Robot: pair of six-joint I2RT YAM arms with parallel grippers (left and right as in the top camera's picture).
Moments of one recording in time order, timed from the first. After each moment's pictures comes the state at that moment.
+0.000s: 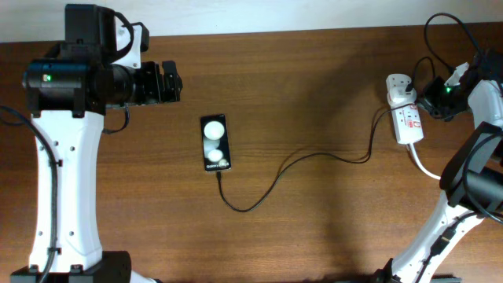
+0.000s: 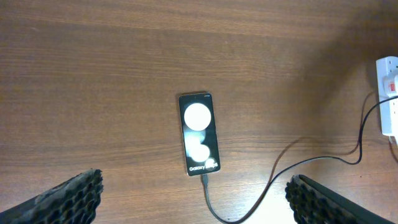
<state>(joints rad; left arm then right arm) -0.06 1.69 2.07 -1.38 0.19 -0.12 -0.50 2.28 1.82 -0.78 -0.40 0.29</state>
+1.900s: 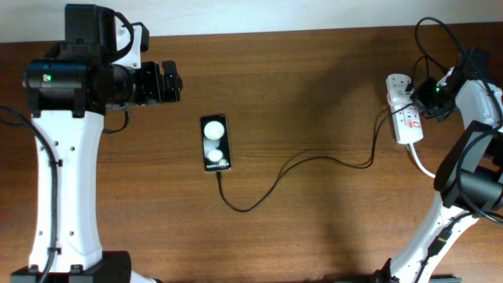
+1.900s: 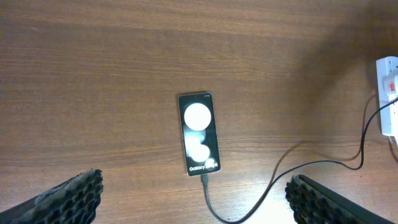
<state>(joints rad) -0.06 1.69 2.07 -1.38 0.19 -0.12 -0.44 2.26 1.76 -0.73 -0.25 0.37</state>
